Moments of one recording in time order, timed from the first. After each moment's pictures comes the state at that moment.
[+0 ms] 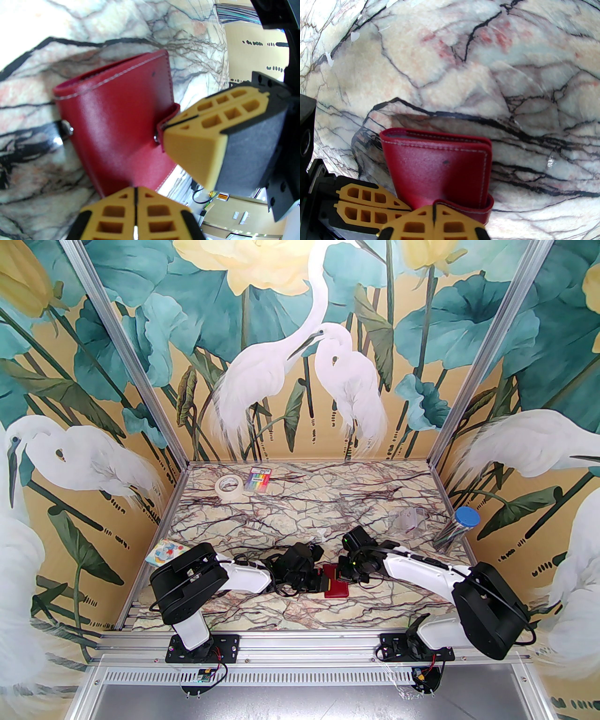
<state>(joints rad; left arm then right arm) -0.95 1.75 0.68 0.29 0.47 -0.95 0.63 1.41 0.68 -0.49 -0.33 0.74</state>
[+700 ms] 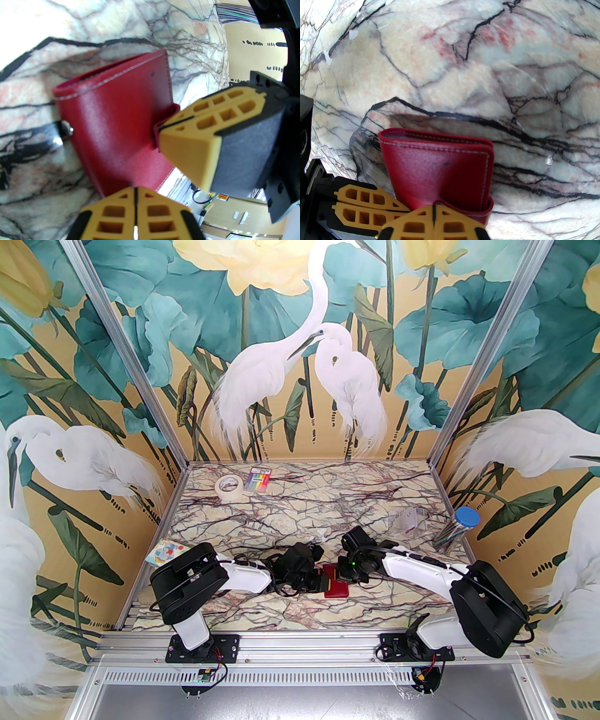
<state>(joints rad) -0.95 1.75 0.69 0.29 0.47 -0.95 0.63 1.42 0.68 -0.49 -0.33 0.73</state>
